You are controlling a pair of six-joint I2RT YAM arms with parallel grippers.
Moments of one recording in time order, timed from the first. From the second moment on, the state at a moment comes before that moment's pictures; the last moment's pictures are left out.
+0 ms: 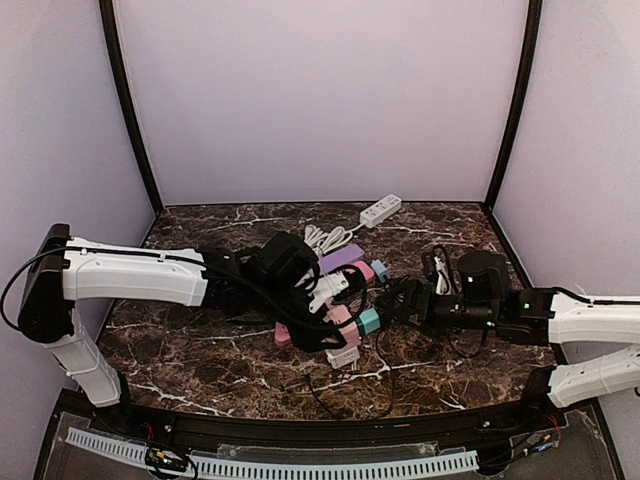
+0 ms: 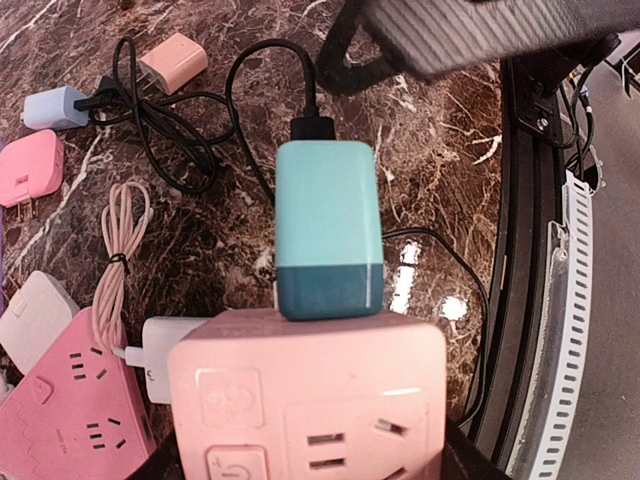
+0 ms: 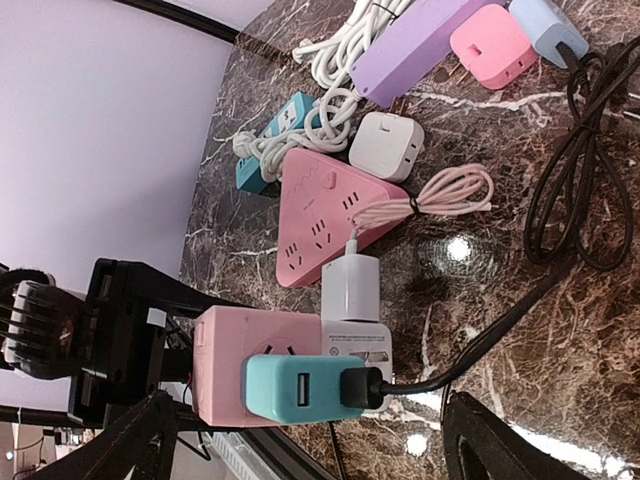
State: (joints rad) left arm -1.08 1.67 1.20 -0.39 0.22 0.03; right arm 0.91 1.00 0.53 -0.01 -0.12 1.02
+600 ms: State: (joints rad) left arm -1.07 1.65 1.16 -0.33 0.21 -0.06; right arm 0.98 1.22 0.58 0.19 -0.06 1.13
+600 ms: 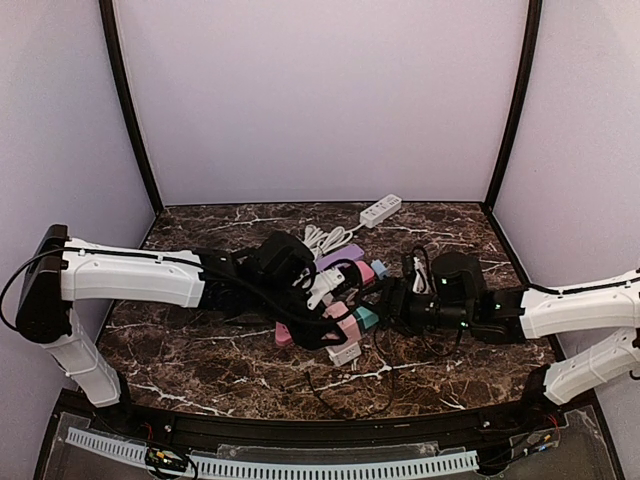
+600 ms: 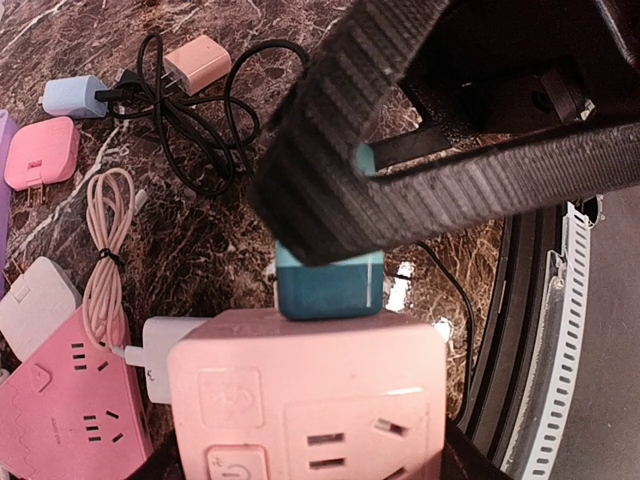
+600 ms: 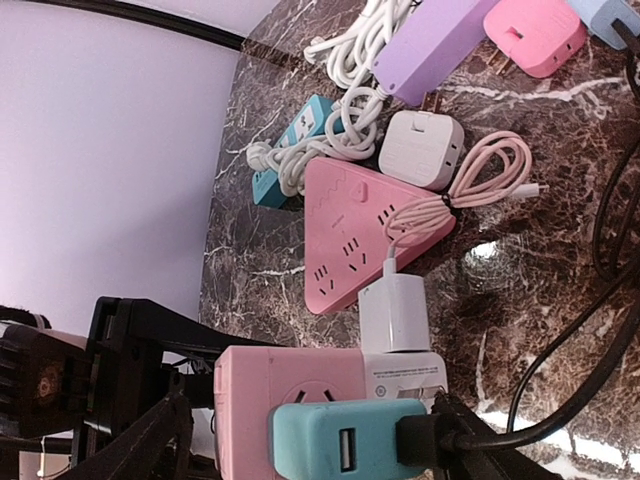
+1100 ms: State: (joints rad) left arm -1.07 1.61 1.14 -0.32 0.19 -0.07; right arm 0.98 1.23 0.58 0.24 -0.05 1.18
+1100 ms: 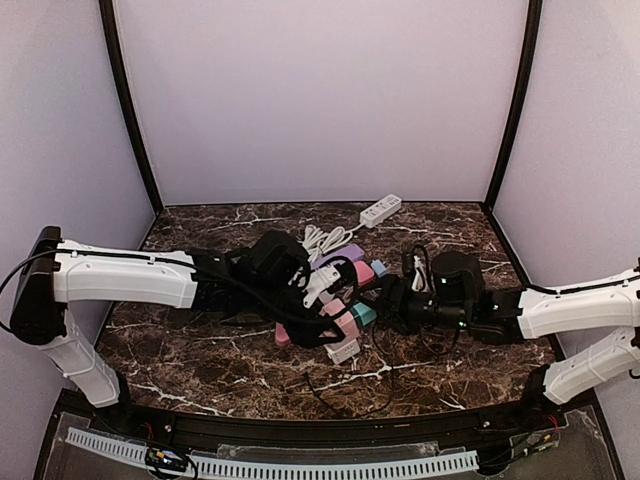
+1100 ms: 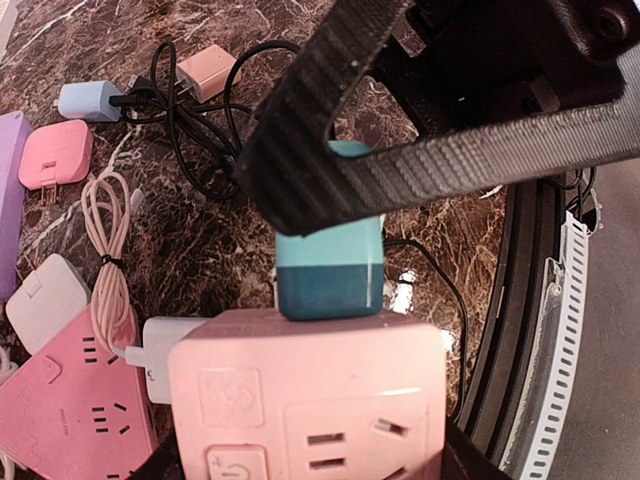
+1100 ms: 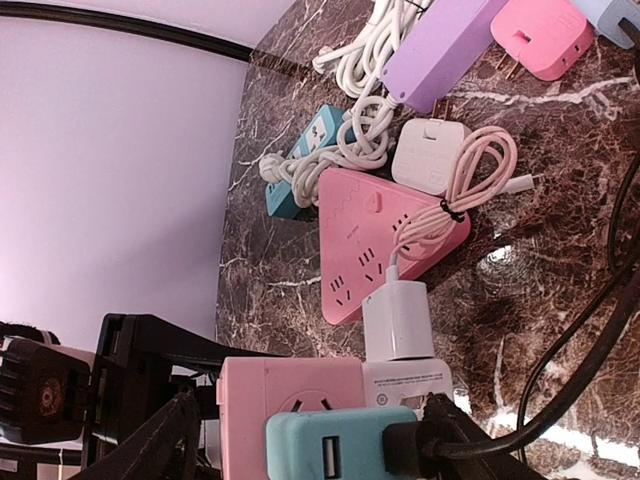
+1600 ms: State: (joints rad) left arm -1.07 1.60 1.13 -0.31 0.18 -0.08; right arm 1.00 1.26 0.58 0.26 -0.05 1.20
